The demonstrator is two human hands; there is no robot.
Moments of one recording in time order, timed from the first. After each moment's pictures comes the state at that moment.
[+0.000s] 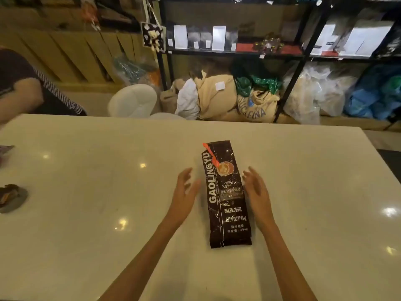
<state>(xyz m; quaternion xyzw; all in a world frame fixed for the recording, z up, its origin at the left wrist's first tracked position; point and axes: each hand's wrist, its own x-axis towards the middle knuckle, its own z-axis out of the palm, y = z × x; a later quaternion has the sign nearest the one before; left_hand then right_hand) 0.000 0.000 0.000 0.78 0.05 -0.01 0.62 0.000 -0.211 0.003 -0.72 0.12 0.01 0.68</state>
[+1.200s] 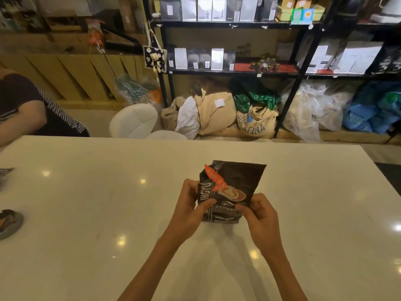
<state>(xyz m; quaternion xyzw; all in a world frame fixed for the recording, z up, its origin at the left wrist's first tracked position) 0.017 -0.012 0.056 0.71 -0.02 -0.01 0.70 -0.003 -0.195 0.048 -0.75 0.02 -0.08 0.65</state>
